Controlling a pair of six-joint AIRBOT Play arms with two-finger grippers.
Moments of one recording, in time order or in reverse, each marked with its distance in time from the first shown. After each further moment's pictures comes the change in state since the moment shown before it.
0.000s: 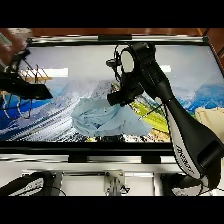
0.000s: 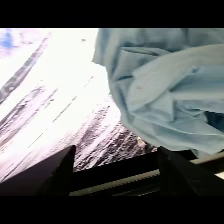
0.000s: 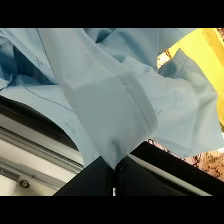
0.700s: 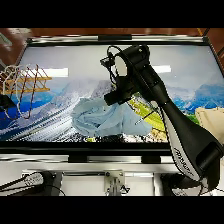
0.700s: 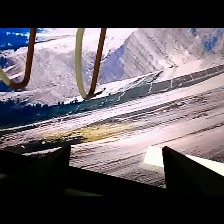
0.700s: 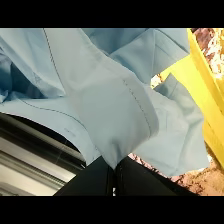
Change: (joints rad) left arm 0.487 -0.079 -0.172 0.079 0.205 0.109; right arm 0.036 0.000 0.000 -0.097 -0.061 -0.035
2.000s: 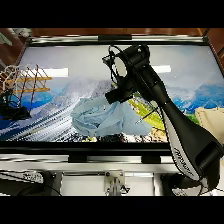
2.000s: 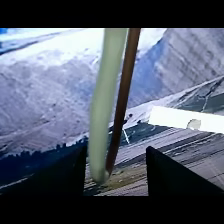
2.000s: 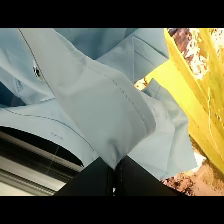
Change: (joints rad) left arm 0.010 -0.349 -0.050 -0.019 0.182 0.163; right arm 0.000 -0.002 0.000 -0.045 -0.016 0.025
